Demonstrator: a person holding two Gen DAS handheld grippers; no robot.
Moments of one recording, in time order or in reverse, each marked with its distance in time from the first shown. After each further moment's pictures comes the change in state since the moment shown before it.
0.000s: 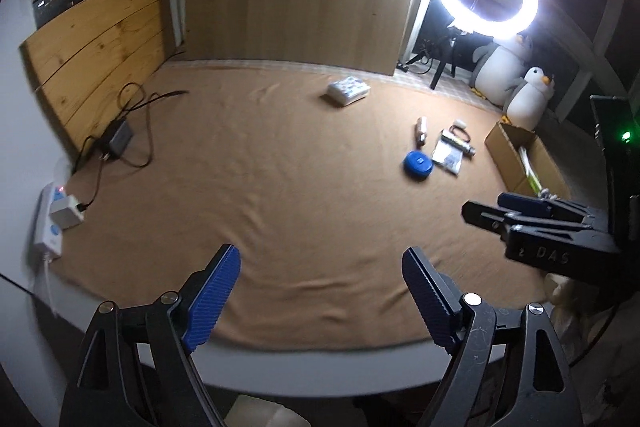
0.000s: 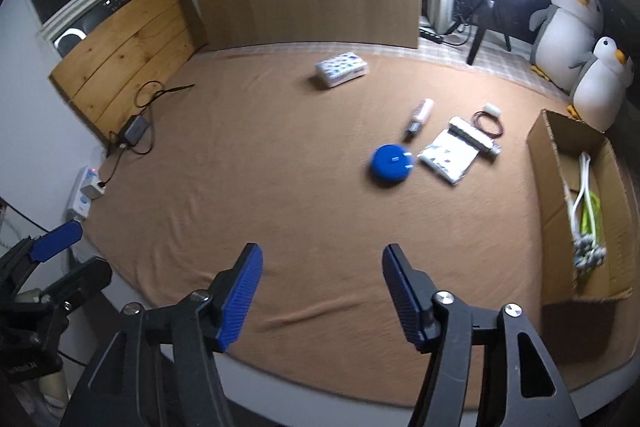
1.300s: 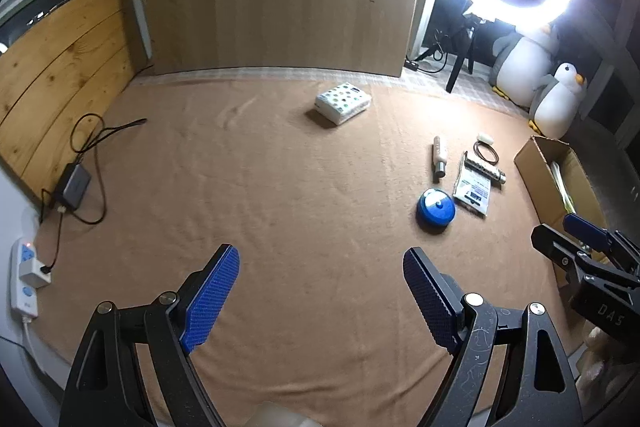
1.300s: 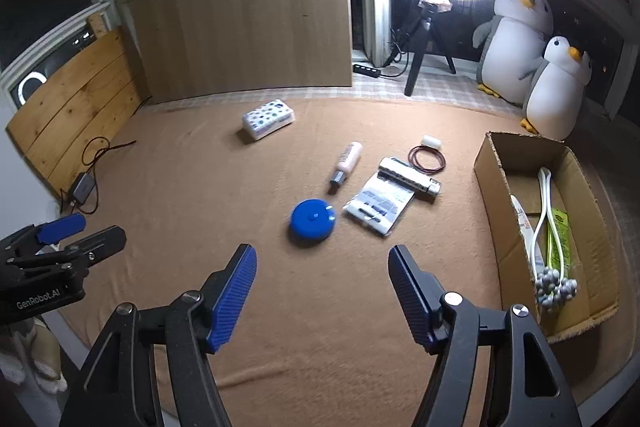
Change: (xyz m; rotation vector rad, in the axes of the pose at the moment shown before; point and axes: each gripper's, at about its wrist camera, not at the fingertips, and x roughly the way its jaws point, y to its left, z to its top) left arm 0.122 -0.058 0.092 0.050 0.030 0.040; right arm 0.020 -0.081 0.029 0.084 -0.149 -0.142
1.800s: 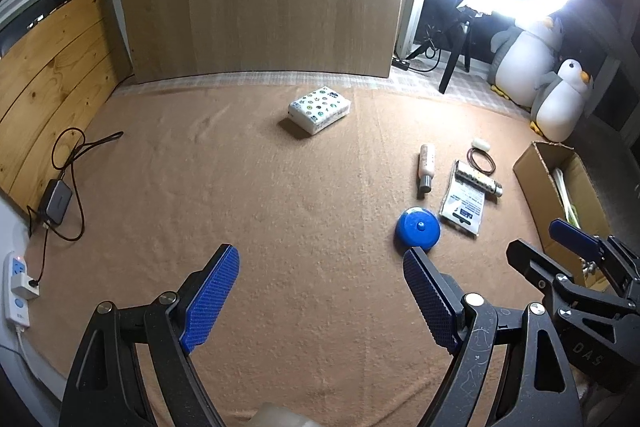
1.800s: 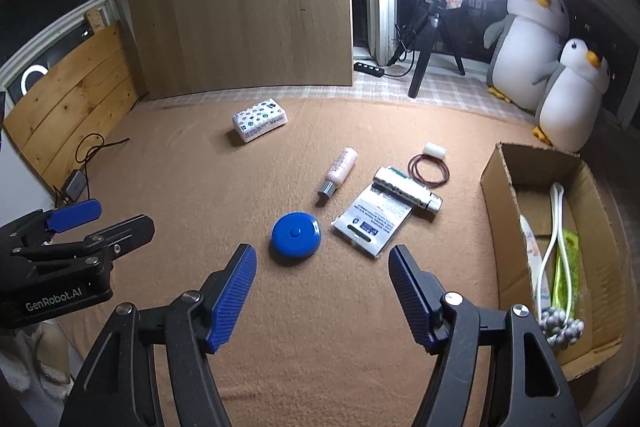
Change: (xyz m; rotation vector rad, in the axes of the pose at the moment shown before) left arm 0.026 -0.040 0.018 0.006 0.004 0.010; right arm 0.022 -0.010 0.014 -0.041 0.005 0.027
